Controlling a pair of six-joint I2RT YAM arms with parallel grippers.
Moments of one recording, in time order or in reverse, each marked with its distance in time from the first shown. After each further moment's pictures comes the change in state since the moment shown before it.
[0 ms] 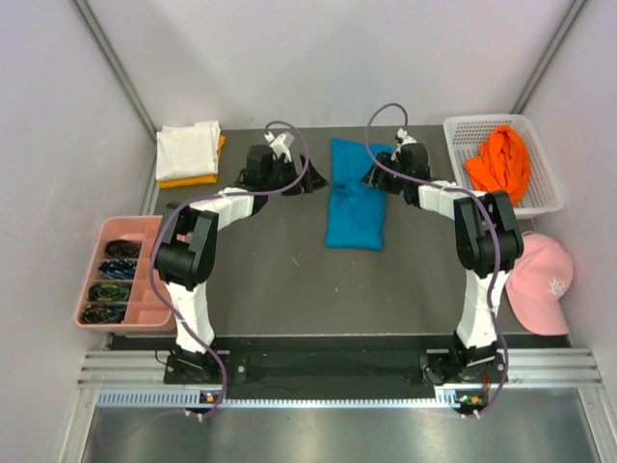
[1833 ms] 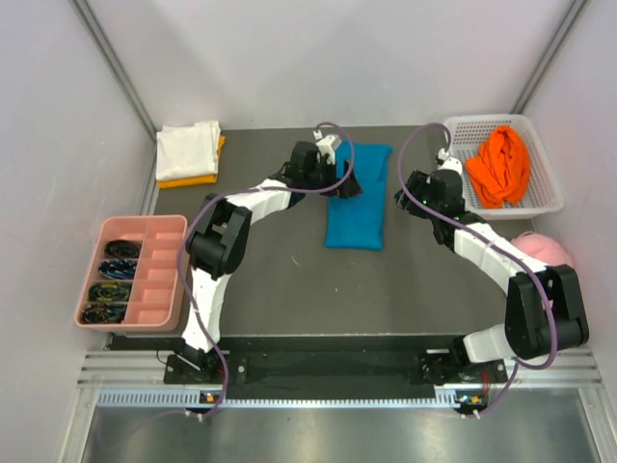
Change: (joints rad) left arm -0.194 0.222 0.315 -0.183 -0.112 0.182; right arm -0.001 -0.628 -0.472 -0.101 0.330 0.028
